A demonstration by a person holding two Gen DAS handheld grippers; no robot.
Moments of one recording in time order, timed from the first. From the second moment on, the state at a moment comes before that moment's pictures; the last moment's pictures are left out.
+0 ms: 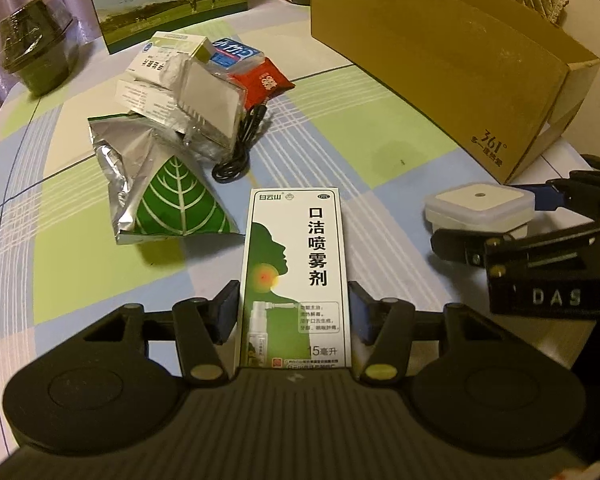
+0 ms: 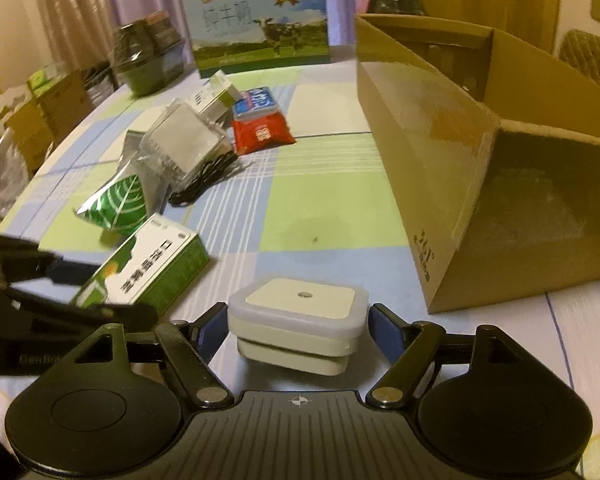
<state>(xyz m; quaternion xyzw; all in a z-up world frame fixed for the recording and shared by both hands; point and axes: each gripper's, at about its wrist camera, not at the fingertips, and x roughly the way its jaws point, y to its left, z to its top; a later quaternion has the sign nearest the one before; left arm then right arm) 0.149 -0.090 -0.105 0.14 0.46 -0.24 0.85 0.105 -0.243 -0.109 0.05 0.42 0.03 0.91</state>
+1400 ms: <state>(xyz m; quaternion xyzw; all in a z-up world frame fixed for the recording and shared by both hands) 0.131 -0.178 0.010 0.10 0.38 -0.31 0.87 0.051 -0.325 0.022 0.00 0.24 -0.04 0.97</state>
